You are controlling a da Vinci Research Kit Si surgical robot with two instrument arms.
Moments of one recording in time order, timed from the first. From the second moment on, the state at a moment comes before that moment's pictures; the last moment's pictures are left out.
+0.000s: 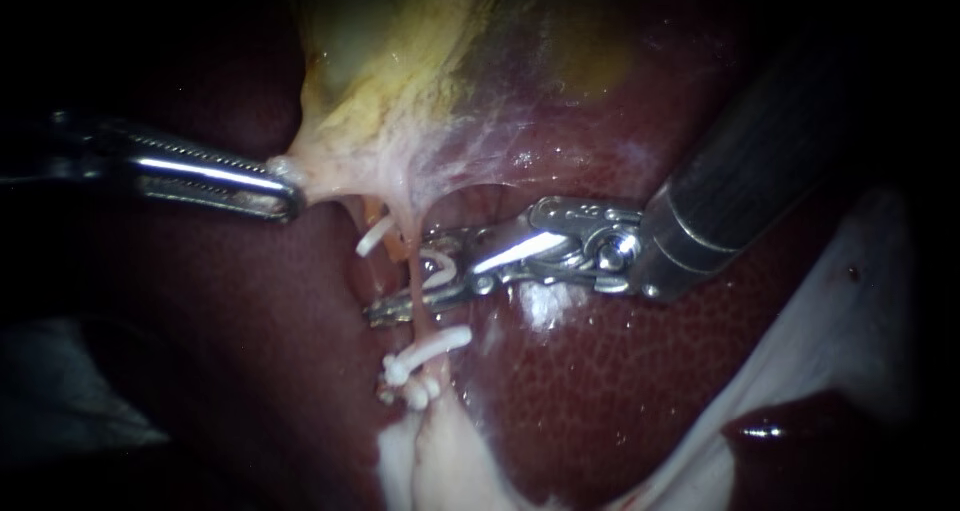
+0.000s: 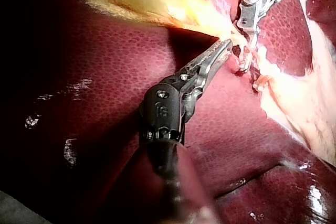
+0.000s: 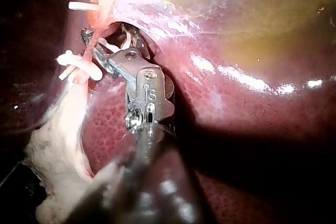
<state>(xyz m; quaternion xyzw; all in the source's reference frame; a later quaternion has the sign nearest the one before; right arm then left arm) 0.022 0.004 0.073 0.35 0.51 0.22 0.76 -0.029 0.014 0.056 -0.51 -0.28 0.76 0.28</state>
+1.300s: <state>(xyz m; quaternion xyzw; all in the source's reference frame) 0.016 0.005 0.067 0.42 0.50 0.15 0.74 -0.029 0.015 0.056 -0.51 -0.28 0.76 0.28</state>
